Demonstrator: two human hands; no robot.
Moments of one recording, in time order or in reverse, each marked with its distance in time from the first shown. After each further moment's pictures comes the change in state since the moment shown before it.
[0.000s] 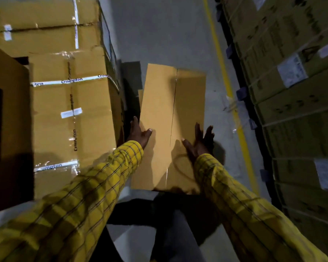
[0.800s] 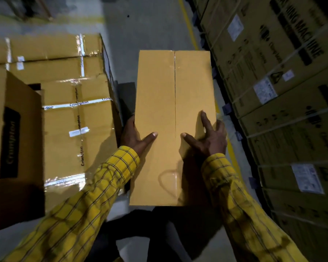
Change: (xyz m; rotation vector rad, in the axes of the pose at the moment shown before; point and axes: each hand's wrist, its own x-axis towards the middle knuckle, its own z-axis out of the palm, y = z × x) left_hand -0.096 0.089 -0.085 -0.195 0.103 0.297; right_hand -0.110 -0.079 -0.133 0.063 0.351 -0.144
